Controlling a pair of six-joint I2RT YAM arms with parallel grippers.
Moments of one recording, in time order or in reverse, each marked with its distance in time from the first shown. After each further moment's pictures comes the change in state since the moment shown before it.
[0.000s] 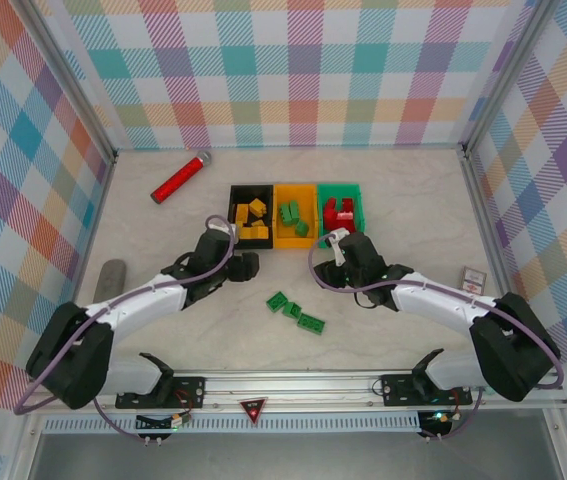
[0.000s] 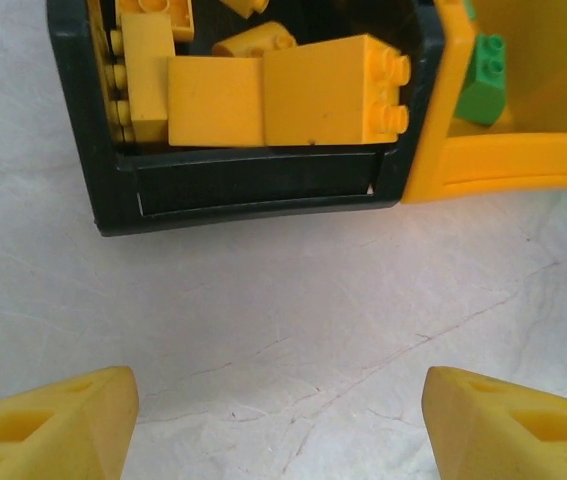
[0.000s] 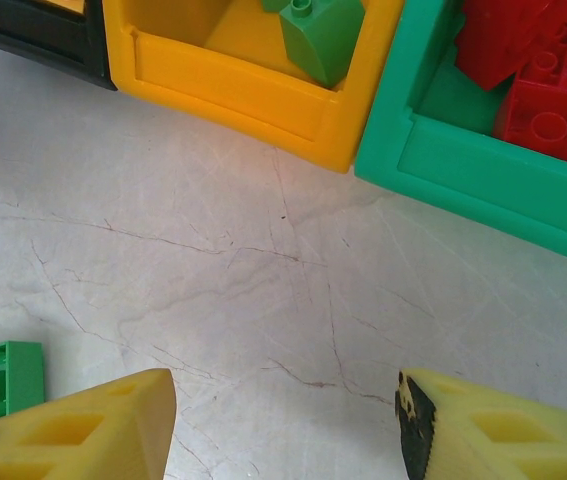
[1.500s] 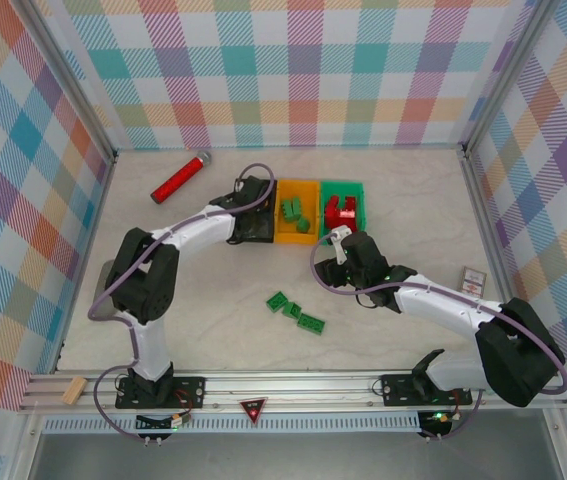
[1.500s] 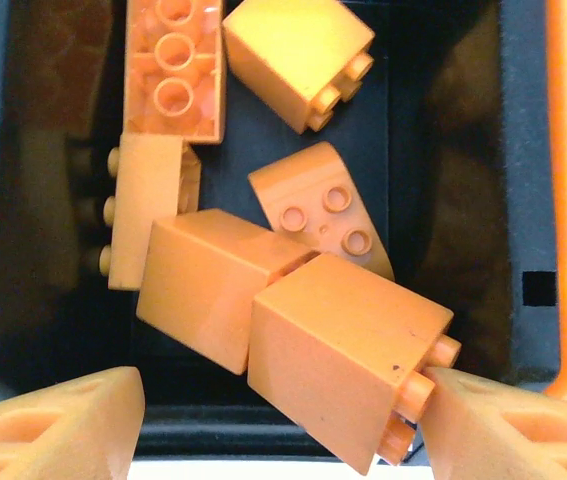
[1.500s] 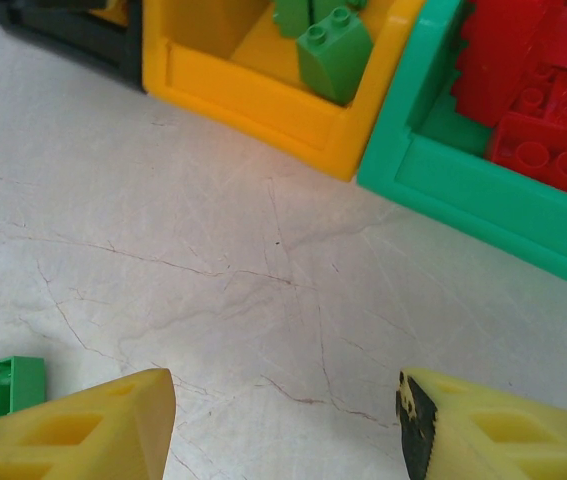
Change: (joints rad) left arm 0.026 0.587 0.729 -0.408 -0.158 -0.018; right arm 0.000 -0.037 -0.007 0.017 0.023 -0.026
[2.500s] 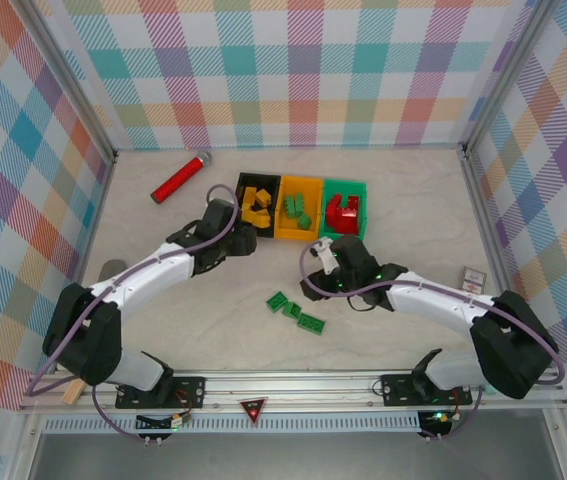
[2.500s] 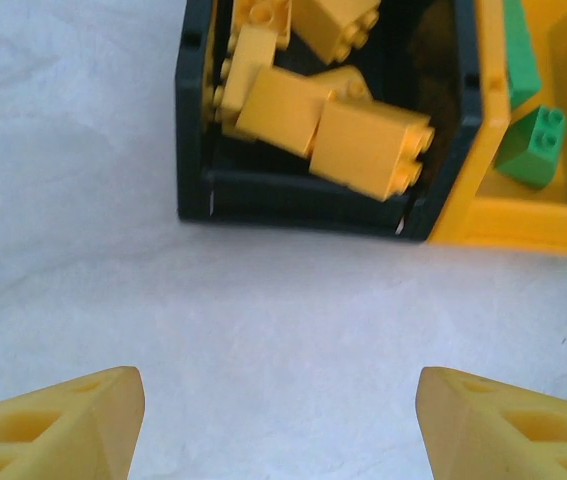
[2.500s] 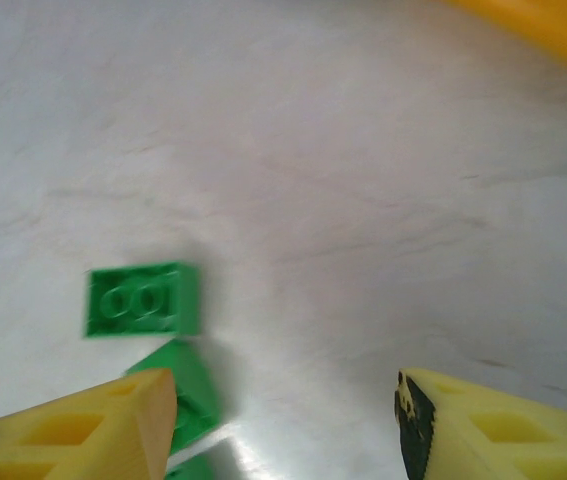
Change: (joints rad) left arm 0.012 -0.501 -0.461 0.152 0.050 0.000; right arm 0.094 0.060 0.064 -0.106 -0.230 0.009
